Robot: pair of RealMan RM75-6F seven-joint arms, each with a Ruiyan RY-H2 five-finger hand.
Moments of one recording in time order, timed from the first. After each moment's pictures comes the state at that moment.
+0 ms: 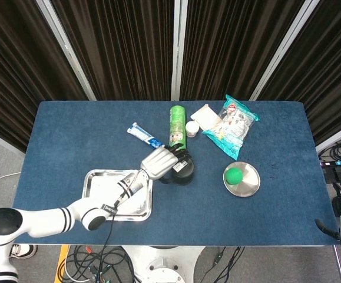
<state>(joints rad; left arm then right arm) -1.05 -1.64 -0.24 -1.37 1.26 0.76 0.17 -0.04 -1.24 0.08 -1.38 -1.45 1.55 0.14</state>
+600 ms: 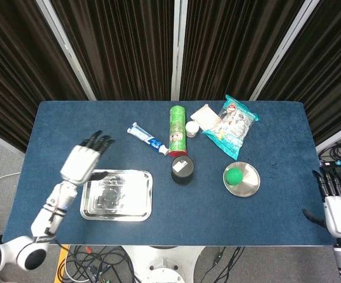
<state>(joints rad) -0.62 -1.26 -0.07 -1.78 1.24 1.30 0.37 0.06 -1.15 0.10 -1.53 -1.52 1.47 0.02</state>
